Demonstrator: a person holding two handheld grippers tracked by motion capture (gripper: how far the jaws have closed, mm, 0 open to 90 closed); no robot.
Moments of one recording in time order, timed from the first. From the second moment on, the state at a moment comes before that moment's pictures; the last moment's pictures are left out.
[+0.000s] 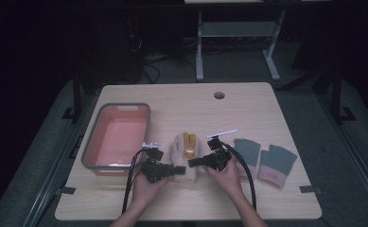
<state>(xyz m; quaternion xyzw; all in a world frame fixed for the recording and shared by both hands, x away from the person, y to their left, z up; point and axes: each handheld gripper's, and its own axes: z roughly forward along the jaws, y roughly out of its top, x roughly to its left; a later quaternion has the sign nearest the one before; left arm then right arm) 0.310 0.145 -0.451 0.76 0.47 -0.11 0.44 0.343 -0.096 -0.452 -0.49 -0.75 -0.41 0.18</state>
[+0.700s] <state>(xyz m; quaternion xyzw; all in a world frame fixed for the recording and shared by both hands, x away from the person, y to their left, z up) 0.320 0.149 -0.421 0.76 0.45 -0.11 0.46 0.348 -0.102 -0.420 -0.48 -0.75 -0.43 0.16</state>
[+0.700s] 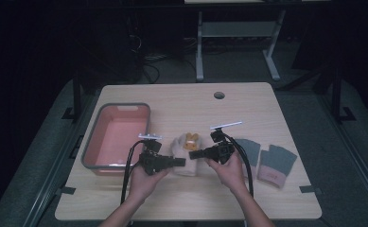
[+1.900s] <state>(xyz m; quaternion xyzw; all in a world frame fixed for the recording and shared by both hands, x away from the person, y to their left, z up) 0.341 0.182 -0.366 0.74 0.44 -0.11 0.50 0.375 -0.074 -0.354 -0.45 -0.77 -0.44 0.15</state>
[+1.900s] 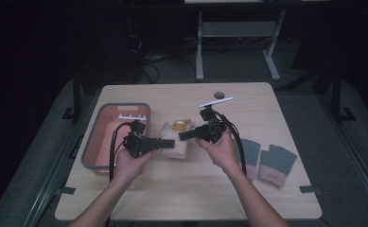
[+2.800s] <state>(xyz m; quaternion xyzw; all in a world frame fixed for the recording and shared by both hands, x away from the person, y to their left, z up) 0.349 0.193 -0.349 0.74 0.45 -0.12 0.50 0.386 -0.067 -0.341 -0.45 -0.76 -0.44 0.17</state>
